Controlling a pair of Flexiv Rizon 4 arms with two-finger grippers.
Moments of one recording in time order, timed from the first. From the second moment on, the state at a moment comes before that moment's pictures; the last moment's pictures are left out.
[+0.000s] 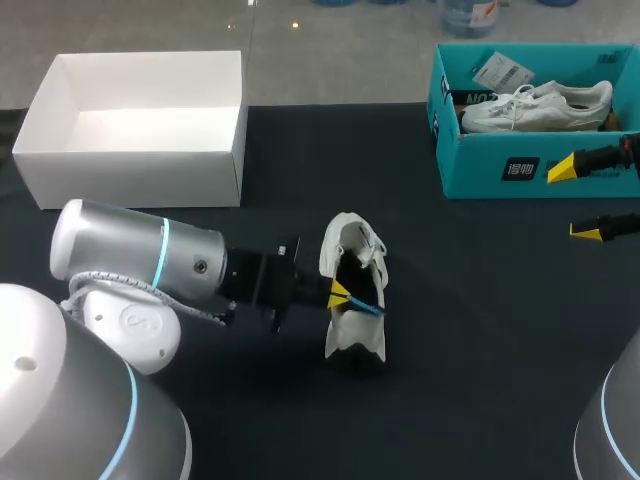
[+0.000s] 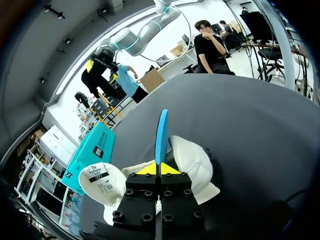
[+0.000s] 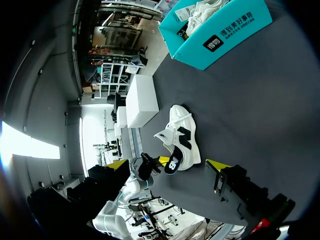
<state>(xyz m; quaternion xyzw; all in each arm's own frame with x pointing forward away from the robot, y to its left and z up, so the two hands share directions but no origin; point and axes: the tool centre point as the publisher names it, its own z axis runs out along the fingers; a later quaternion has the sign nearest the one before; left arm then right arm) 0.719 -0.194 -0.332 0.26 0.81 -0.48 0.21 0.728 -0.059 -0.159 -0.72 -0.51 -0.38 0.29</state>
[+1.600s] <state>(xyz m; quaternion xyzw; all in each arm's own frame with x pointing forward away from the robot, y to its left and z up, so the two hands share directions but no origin) 0.738 -0.199 -0.361 0.25 0.83 -0.44 0.22 0.728 -0.059 -0.159 -0.72 -0.51 -0.38 0.29</state>
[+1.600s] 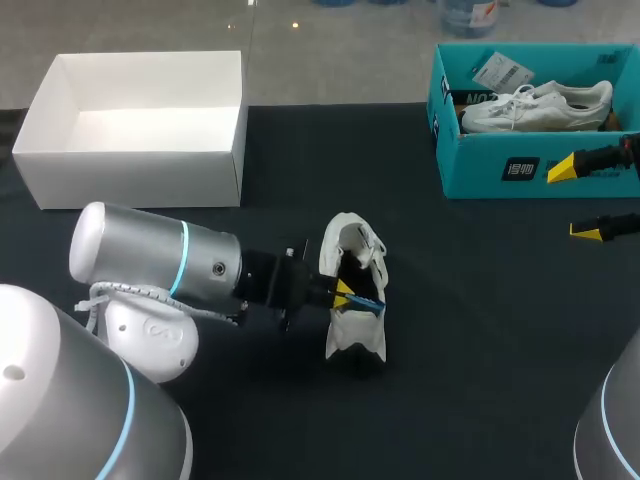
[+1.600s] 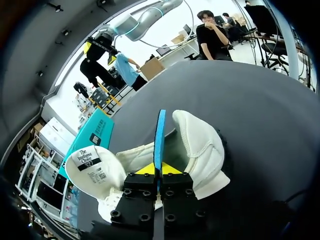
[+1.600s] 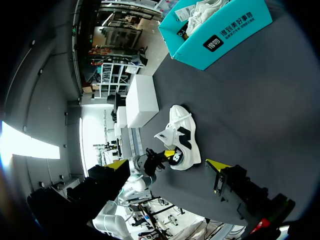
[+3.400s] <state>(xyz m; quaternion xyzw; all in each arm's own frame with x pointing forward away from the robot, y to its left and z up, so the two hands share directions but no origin) 0.731 -0.204 -0.336 0.26 0.82 -0.46 0.22 0.728 -0.059 -0.159 -0.72 -0.51 -0.38 0.29</state>
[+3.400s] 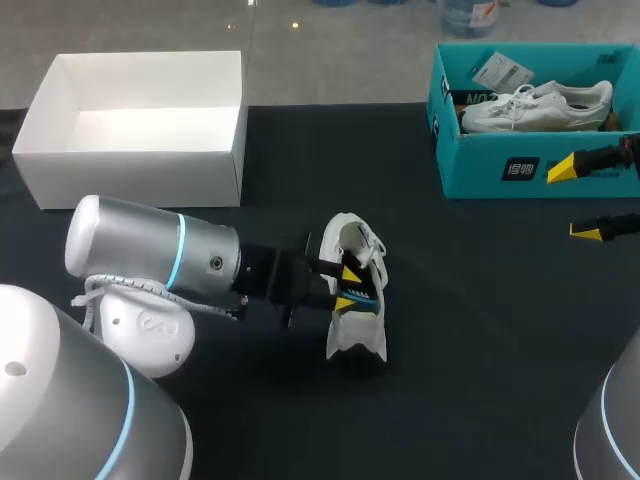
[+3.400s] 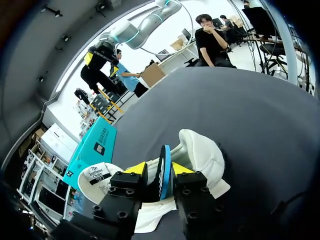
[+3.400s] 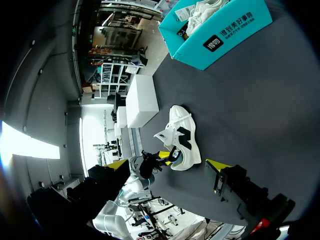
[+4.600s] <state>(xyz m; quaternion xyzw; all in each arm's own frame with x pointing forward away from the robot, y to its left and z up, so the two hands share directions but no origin) 0.729 -0.208 -0.329 0.28 0.82 -0.46 0.21 0.728 -0.059 -0.159 -0.72 -0.51 -0.38 0.29</state>
